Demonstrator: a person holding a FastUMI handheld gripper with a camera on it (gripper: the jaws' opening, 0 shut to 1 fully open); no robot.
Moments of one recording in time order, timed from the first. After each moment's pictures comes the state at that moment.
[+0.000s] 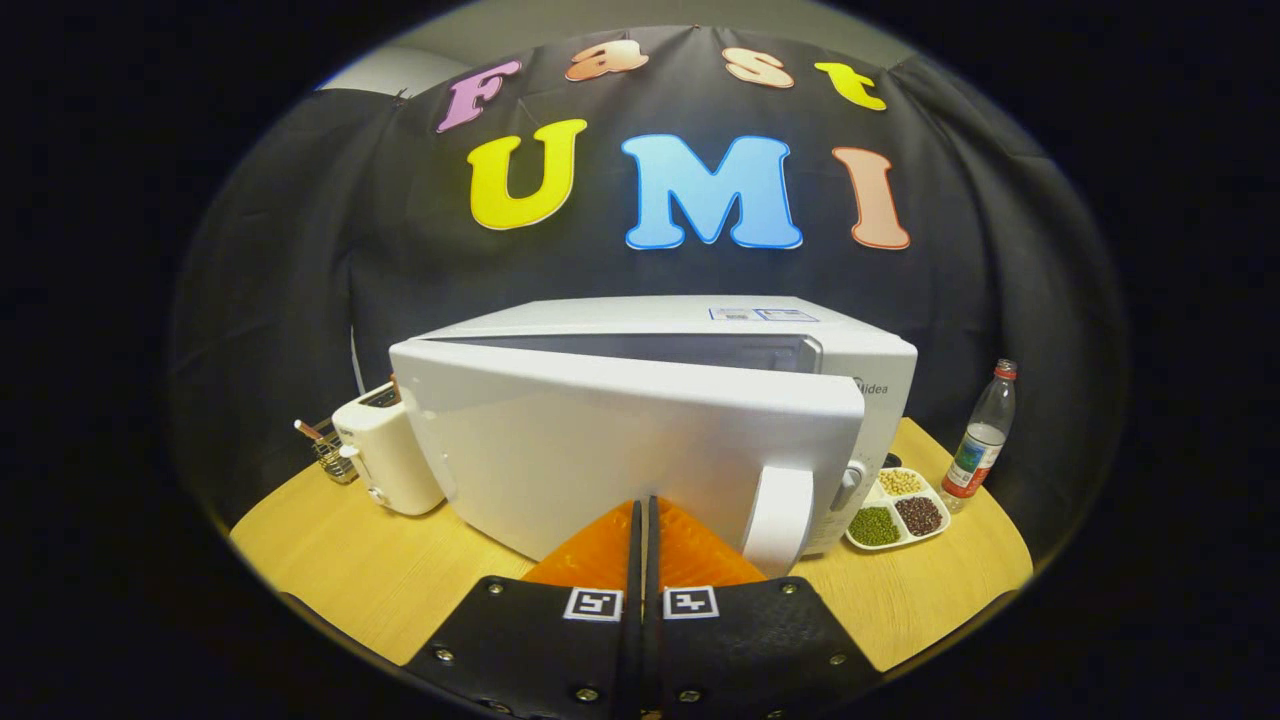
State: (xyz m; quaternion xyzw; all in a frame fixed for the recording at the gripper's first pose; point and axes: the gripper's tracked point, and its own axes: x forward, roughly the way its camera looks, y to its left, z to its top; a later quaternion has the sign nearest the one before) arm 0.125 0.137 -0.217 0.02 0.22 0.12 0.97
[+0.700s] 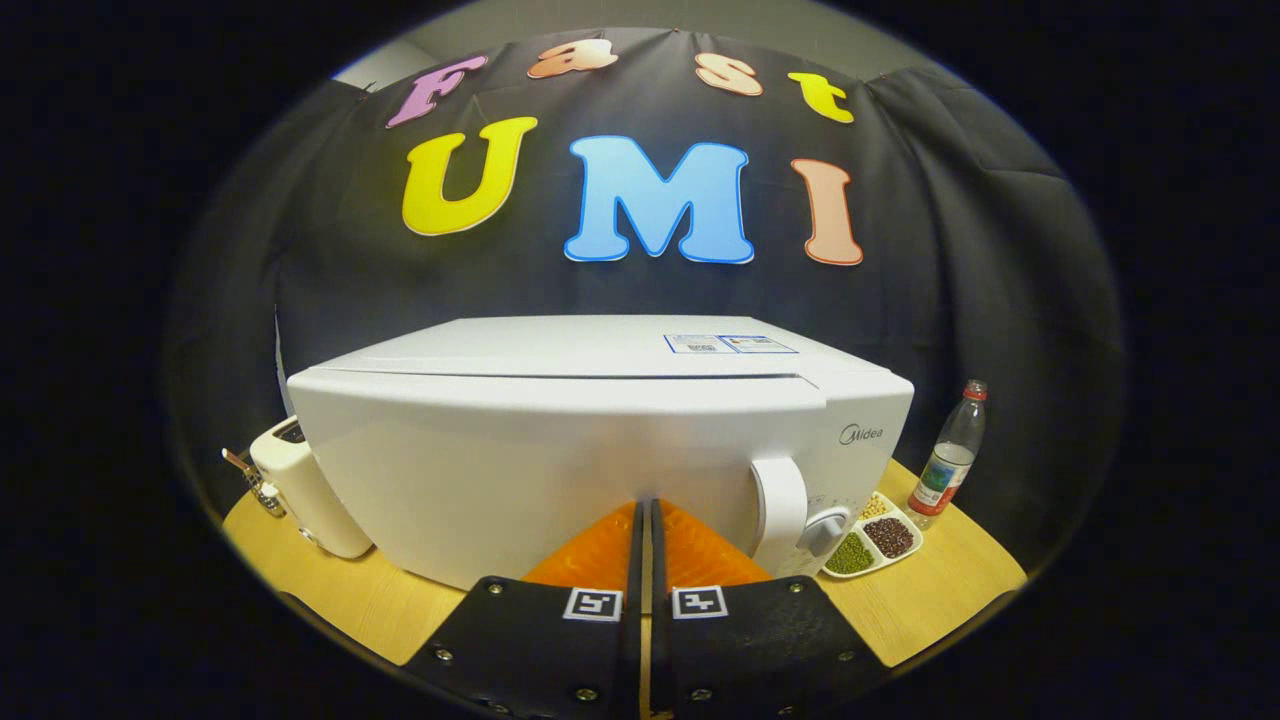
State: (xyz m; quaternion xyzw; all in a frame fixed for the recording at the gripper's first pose) arm 0.184 0.129 -0.216 0.02 0.21 0.03 0.98
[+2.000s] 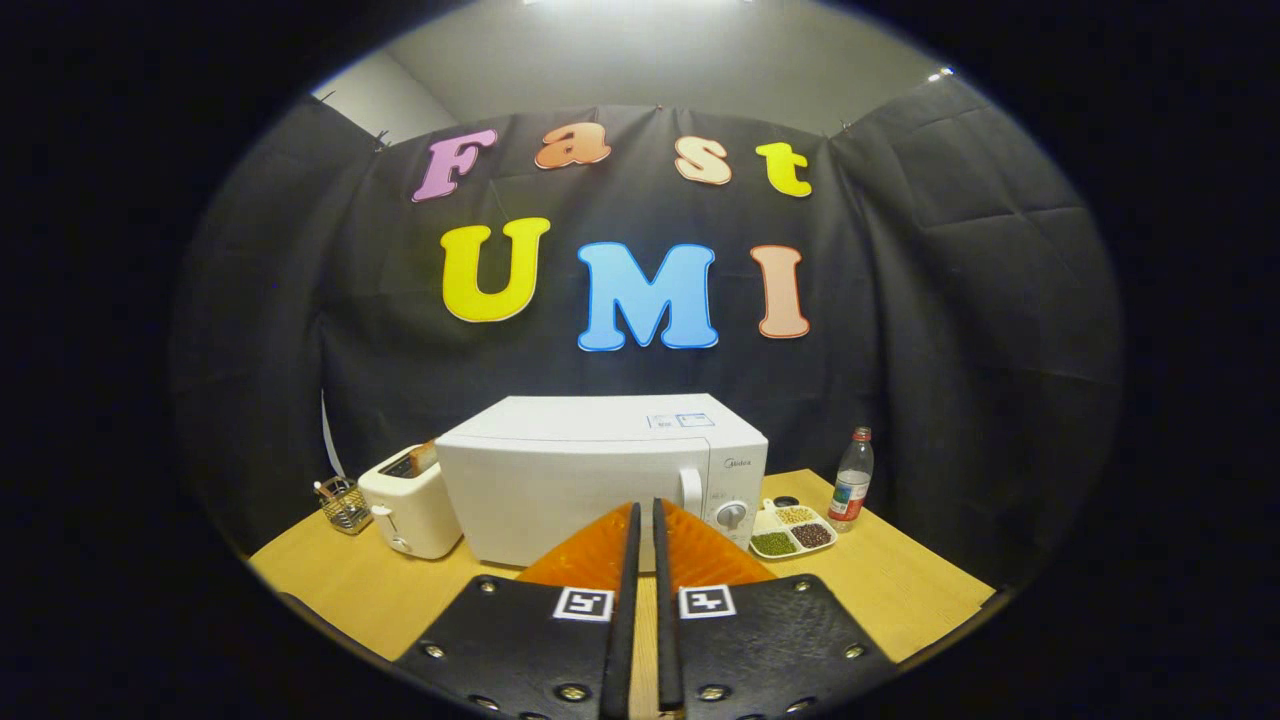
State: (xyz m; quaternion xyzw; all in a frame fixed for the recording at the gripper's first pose) arm -0.016 0.111 -0.078 0.03 0.12 0.04 0.99
